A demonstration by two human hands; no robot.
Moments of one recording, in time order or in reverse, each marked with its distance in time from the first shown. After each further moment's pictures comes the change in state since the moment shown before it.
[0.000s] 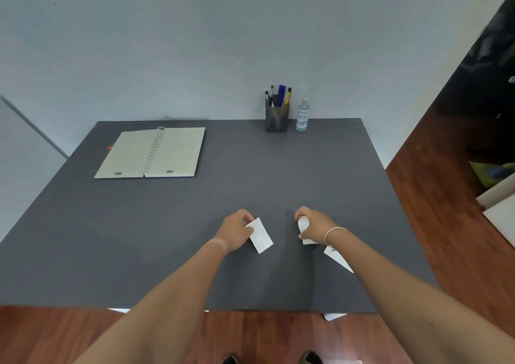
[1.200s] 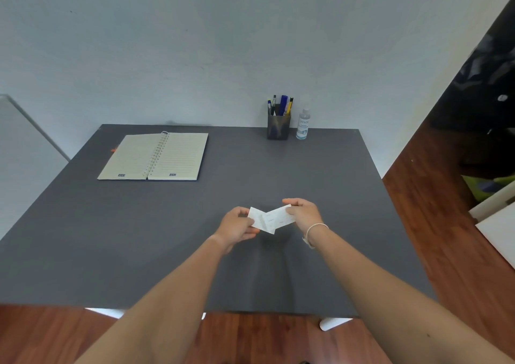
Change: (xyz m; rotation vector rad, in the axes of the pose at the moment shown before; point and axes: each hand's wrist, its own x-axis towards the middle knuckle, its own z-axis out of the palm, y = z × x) left_hand -0.006 0.016 -0.006 -0.574 -0.007 -0.122; right_hand -0.009 -0.056 0.005 0.906 0.303 0.111
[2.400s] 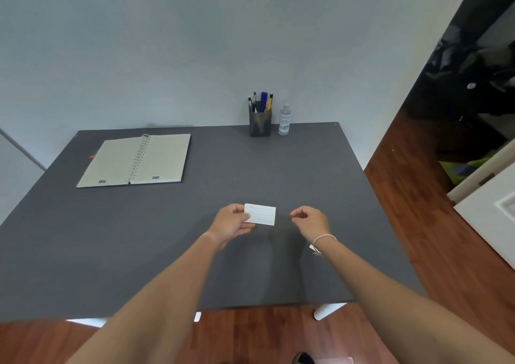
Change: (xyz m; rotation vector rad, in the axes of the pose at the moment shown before) left_hand -0.003 0.003 0.014 -0.004 -0.093 0.034; right_hand -0.008 0.035 -0.041 -0.315 0.122 -0.101
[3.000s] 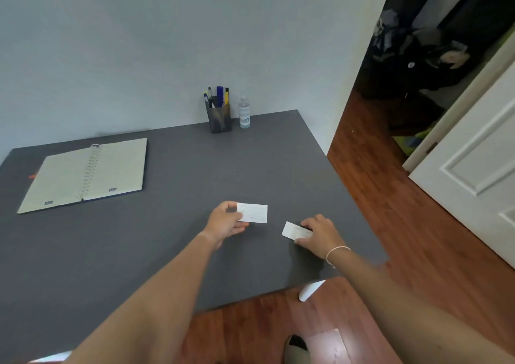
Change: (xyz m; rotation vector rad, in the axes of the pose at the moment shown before) left_hand 0.015 -0.008 0.046 0.076 -0.090 -0.012; right_hand -0.035 0.070 -0.060 -0.570 -0.035 0.000
